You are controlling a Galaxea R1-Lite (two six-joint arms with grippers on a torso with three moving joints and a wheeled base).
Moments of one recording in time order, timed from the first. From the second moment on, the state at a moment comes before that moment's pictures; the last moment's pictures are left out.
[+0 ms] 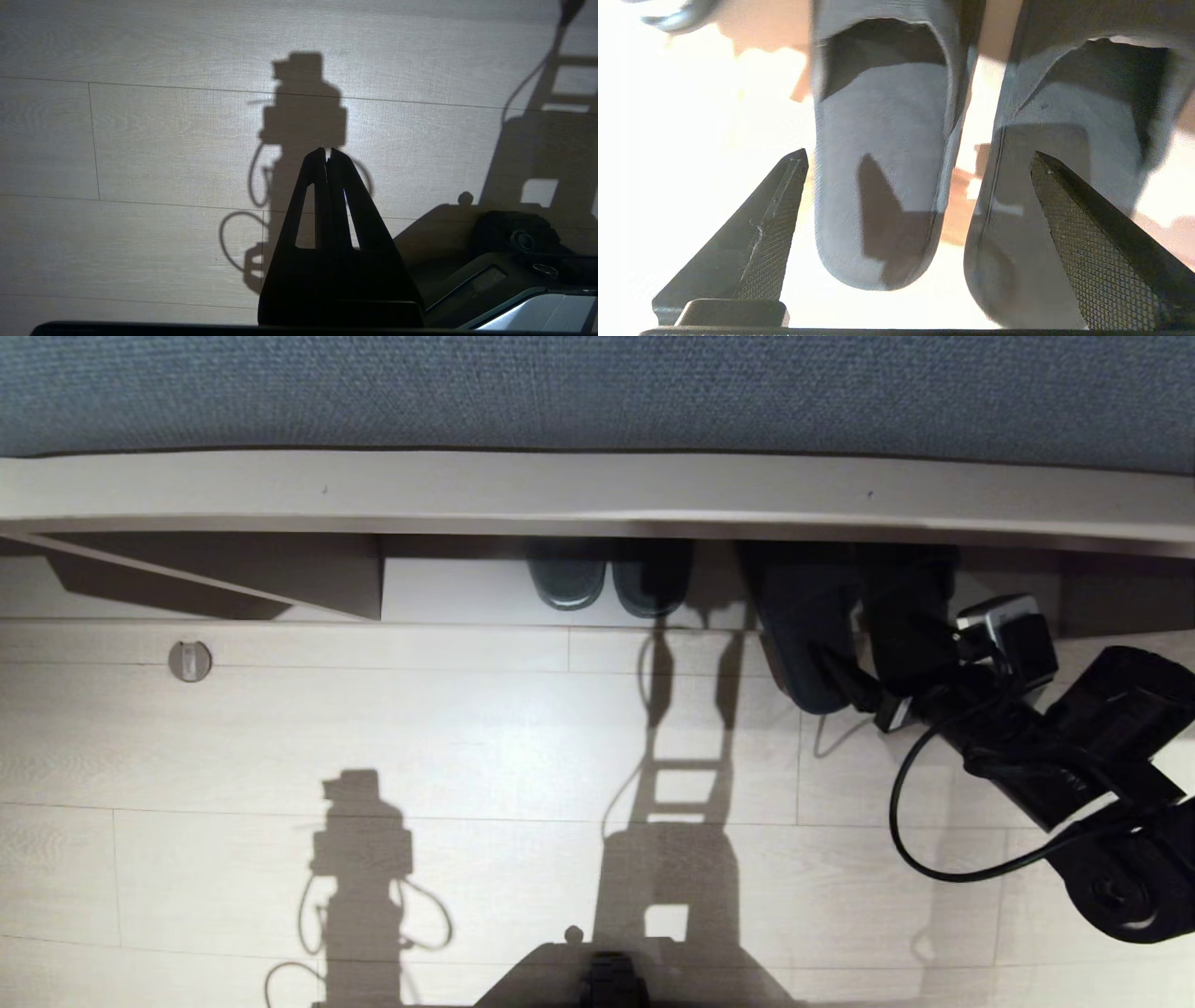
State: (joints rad) left arm 0.00 0.00 0.00 0.00 0.01 -0.06; right arm 0.10 1.83 -0.55 -1.50 0.17 -0.25
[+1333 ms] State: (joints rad) left arm 0.00 0.00 0.00 0.00 0.01 -0.06; right arm 0.14 0.78 -0.17 -0.85 0.13 -0.19
